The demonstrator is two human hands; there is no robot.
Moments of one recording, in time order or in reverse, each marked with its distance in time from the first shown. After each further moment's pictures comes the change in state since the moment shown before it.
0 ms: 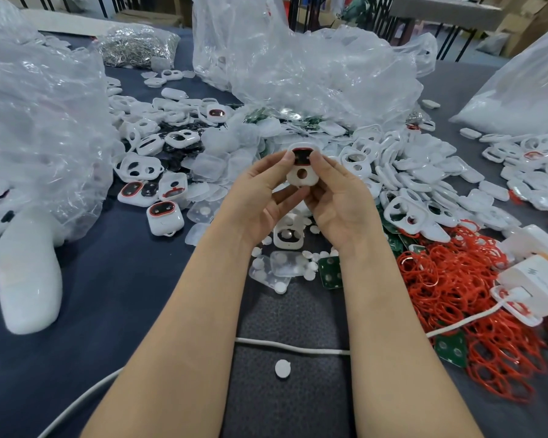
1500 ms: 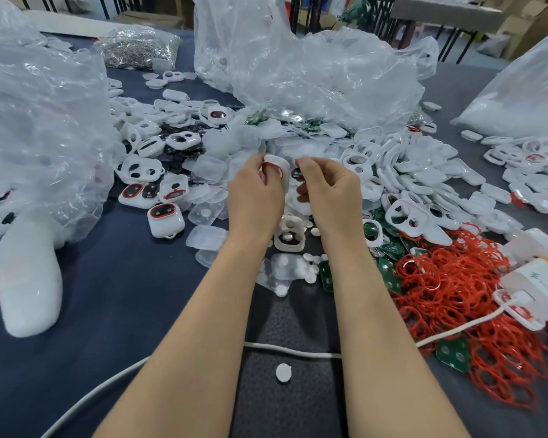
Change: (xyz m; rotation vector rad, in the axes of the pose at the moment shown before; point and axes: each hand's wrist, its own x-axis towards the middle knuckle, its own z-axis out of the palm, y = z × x) left_hand 0.002 -0.011 0.001 0.925 0.405 0.515; right_hand -0.005 0.012 0.013 -0.719 0.190 -0.364
